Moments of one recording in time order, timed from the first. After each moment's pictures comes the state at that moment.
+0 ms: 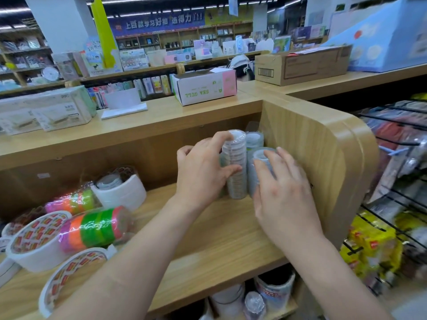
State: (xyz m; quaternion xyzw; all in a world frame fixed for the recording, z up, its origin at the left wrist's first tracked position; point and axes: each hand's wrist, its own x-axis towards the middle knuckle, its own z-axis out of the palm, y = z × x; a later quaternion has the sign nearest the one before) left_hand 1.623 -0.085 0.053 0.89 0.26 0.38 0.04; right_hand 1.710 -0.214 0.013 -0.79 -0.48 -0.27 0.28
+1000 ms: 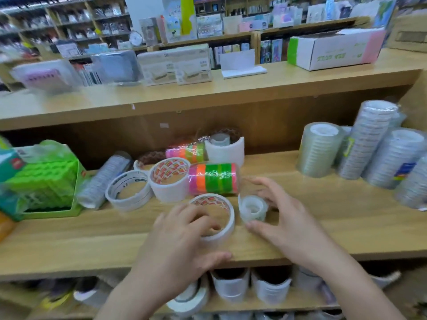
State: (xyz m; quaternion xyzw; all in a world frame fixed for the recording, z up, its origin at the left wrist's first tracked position) left_hand 1.338 -0.104 0.002 0.92 0.35 0.18 0.00; right_hand 1.554 -0.165 -0.005 -0.66 -0.62 0.21 0.37
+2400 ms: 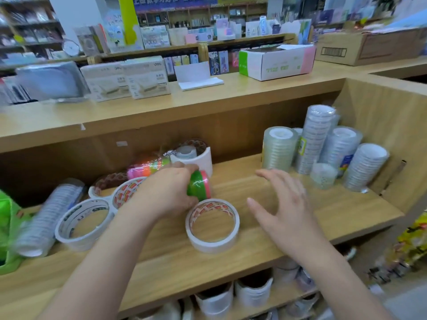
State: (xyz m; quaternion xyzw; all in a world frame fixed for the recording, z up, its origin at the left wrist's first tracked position) left_hand 1.410 0.000 0.050 0.93 0.36 0.02 0.00; right_hand 1.564 -0.172 -0.001 -0.77 -0.50 -0.01 0.40
